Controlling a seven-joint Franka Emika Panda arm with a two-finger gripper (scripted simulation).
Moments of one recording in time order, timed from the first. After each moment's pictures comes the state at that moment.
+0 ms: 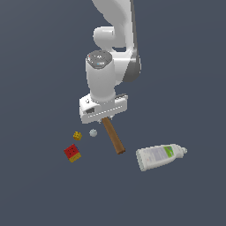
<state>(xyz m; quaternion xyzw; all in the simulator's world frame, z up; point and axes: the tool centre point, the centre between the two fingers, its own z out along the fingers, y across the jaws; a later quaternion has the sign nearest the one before) -0.003 -0.036 0.173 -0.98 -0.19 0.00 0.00</state>
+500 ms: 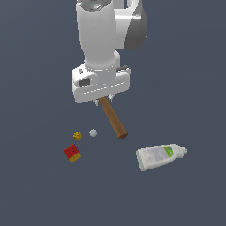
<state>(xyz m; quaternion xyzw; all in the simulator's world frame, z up) -0.015 -0.037 0.281 -0.98 -0.19 0.00 0.00</state>
